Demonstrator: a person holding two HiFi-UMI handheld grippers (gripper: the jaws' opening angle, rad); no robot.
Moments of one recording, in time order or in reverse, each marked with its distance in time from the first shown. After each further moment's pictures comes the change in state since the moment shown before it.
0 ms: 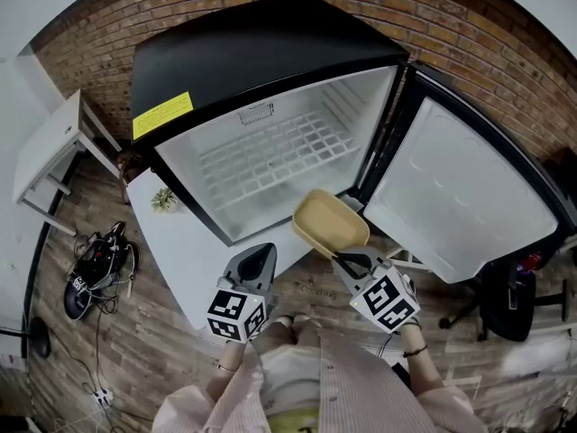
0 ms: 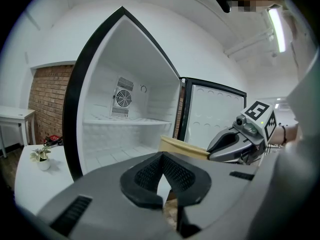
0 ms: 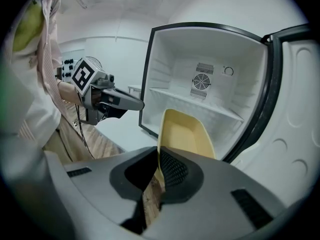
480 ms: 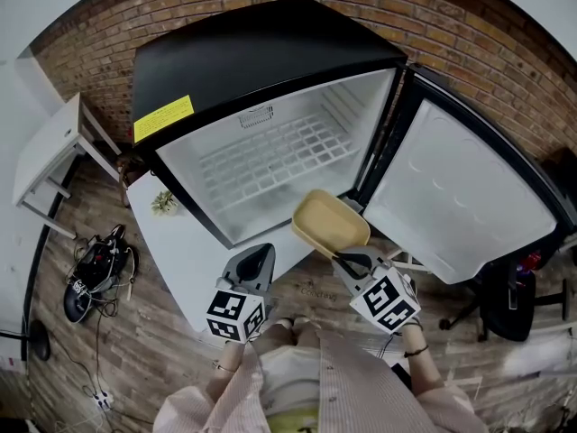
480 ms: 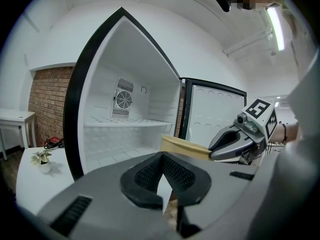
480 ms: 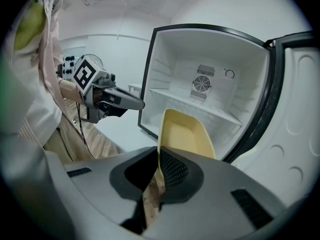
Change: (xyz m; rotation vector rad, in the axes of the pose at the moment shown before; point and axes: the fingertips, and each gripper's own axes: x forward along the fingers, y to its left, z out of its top) left arm 0.000 0.003 0.003 0.014 -0.004 0.004; right arm -0.004 -0.003 0.007 -0.031 0.004 -0.013
